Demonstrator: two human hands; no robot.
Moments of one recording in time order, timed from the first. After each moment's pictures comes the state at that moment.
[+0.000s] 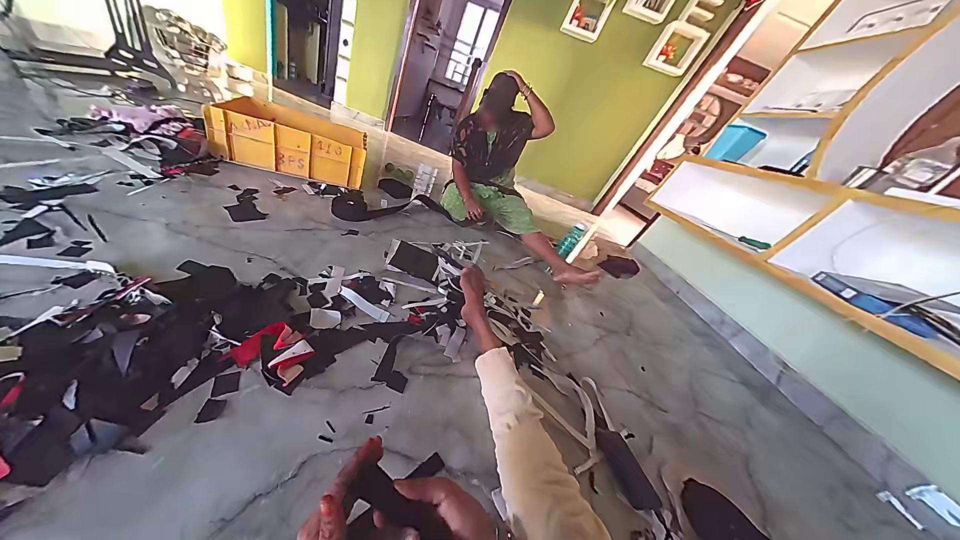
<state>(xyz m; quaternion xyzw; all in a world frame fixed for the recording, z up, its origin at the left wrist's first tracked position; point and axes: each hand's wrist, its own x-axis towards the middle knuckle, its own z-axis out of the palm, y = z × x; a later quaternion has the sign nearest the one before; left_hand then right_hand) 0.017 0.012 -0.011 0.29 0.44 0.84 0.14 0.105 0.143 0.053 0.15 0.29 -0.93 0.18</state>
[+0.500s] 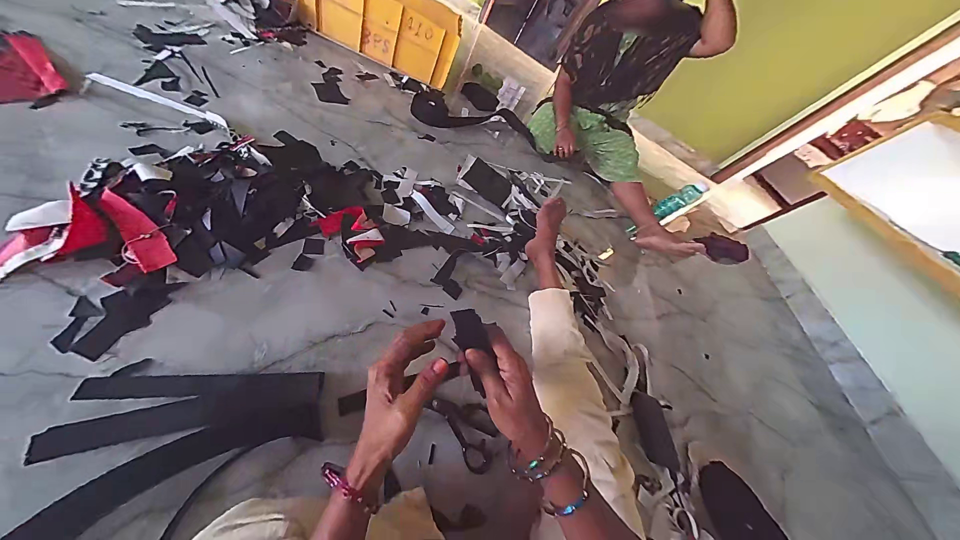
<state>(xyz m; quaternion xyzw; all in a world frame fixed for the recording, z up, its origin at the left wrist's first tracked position) 0.020 0.001 0.011 0.27 0.49 0.82 0.08 0.095 0.138 0.056 0.01 0.86 -0.45 -0.26</state>
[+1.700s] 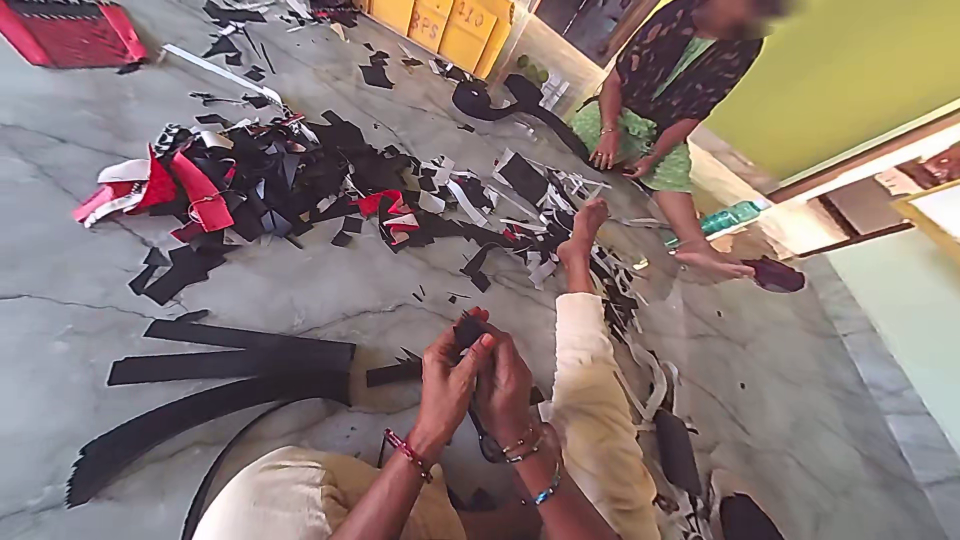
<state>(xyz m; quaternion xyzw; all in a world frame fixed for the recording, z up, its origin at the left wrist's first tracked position) 0.043 0.029 0.011 0.15 0.43 0.88 0.09 0.085 0.113 0.012 0.05 0.92 -0.15 -0.37</state>
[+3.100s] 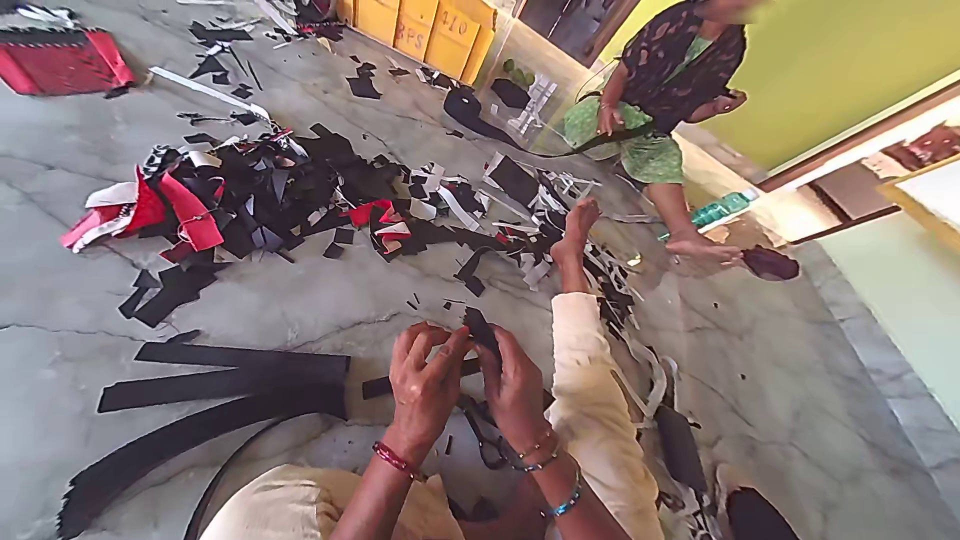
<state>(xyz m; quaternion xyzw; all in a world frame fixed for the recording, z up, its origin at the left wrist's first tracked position) 0.021 0.018 -0.005 0.27 0.69 0.59 -0.33 0.088 0.121 0.036 0.09 0.93 -0.14 -0.32</state>
